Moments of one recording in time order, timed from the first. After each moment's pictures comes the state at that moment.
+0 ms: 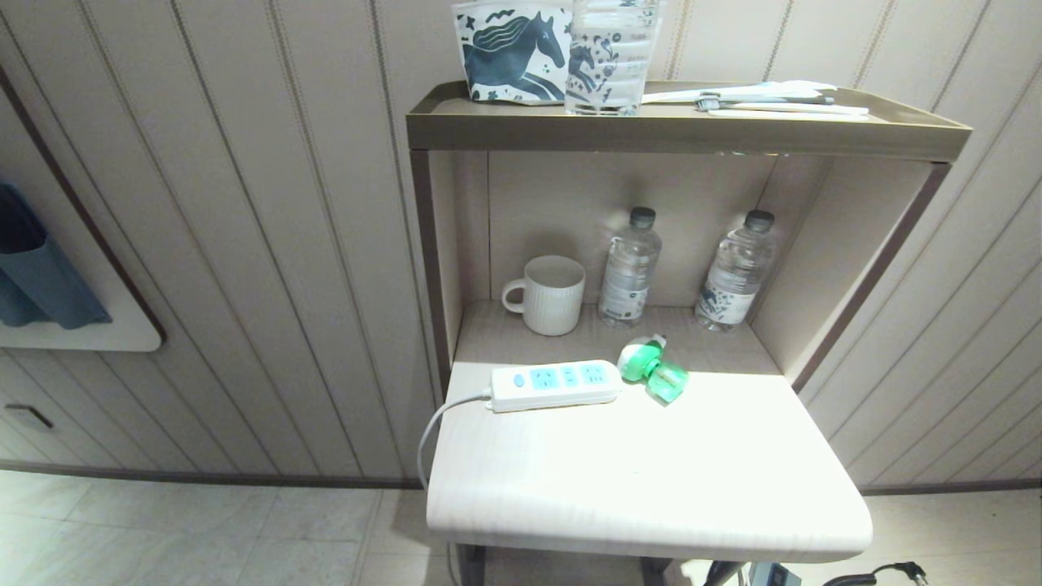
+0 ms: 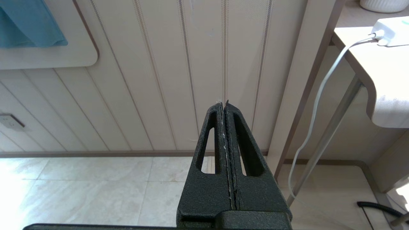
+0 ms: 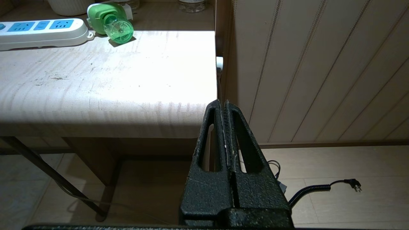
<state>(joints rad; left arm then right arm) 0.00 0.00 0.00 0.02 -0.01 0.08 0.00 0.00 0.00 0.00 -0.03 0.04</state>
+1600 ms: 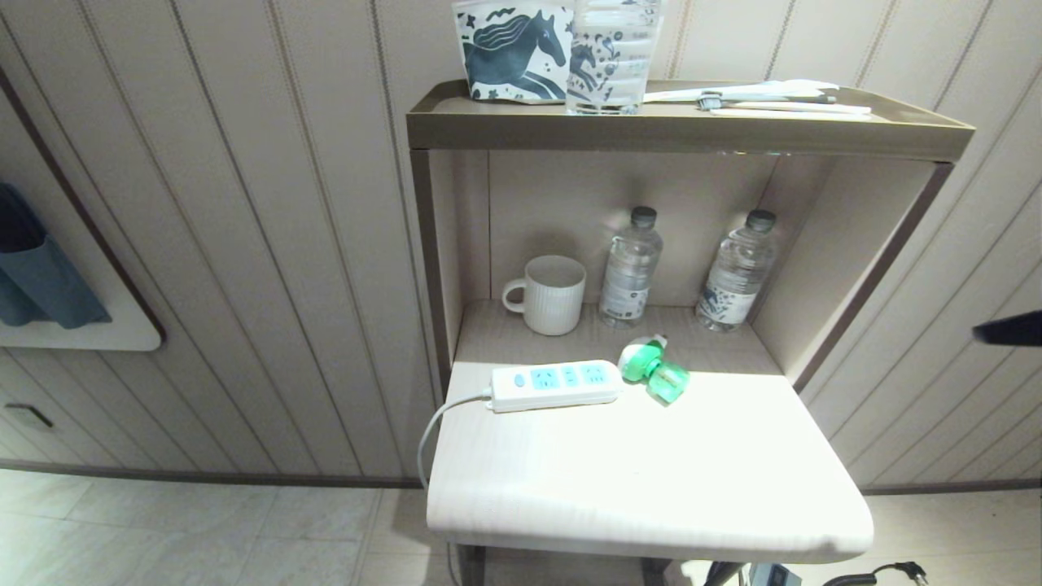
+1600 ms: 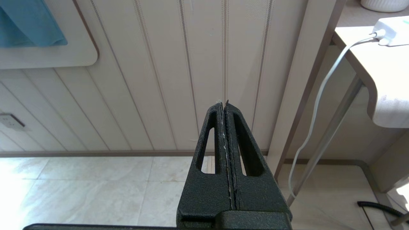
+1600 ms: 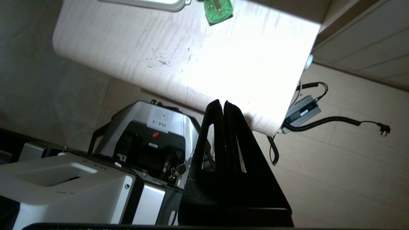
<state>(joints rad) 0.00 0.00 0.00 0.02 -0.01 0.08 0.26 1.24 -1.57 0.97 0.09 0.05</state>
